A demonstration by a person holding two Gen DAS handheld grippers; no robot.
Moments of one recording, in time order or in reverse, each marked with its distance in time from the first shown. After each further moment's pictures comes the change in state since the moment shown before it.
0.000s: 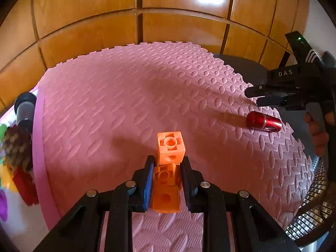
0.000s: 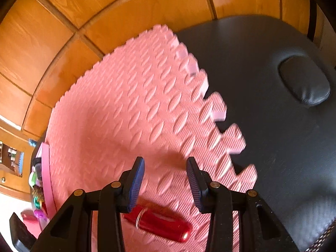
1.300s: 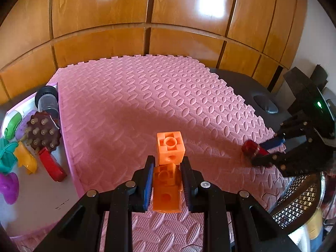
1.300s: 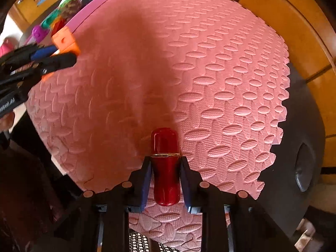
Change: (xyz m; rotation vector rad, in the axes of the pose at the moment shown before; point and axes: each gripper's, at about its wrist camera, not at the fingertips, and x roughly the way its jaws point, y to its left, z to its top) left arm -0.053 0.017 -0.016 -0.051 -0.079 -0.047; right arm -0.011 0.092 -0.091 -0.899 0.337 -0.159
